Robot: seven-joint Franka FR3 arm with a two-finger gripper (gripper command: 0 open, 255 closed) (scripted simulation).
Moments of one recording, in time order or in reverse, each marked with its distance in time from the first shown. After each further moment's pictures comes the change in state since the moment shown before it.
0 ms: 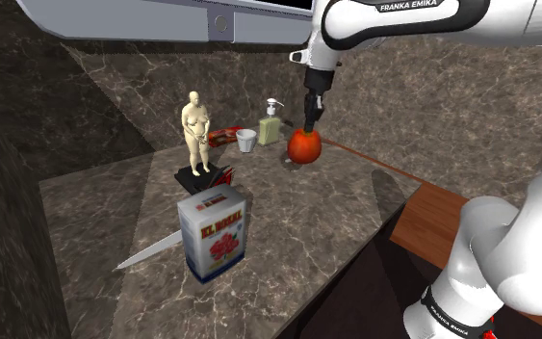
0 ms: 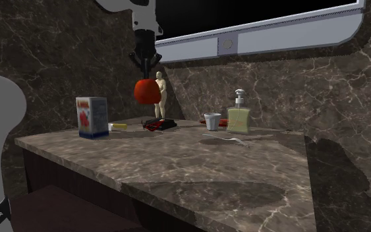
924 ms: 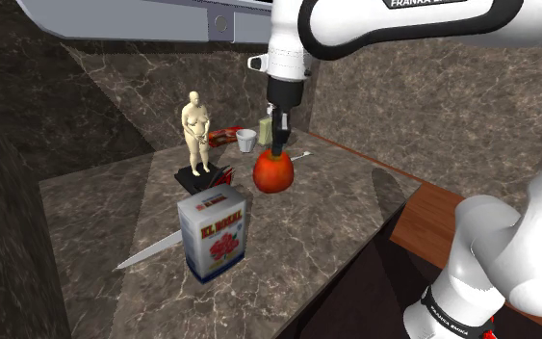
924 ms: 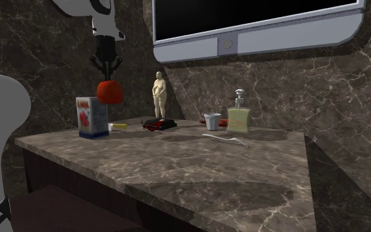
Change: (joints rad) arm 0.133 -0.011 0.222 -0.038 0.039 0.019 0.344
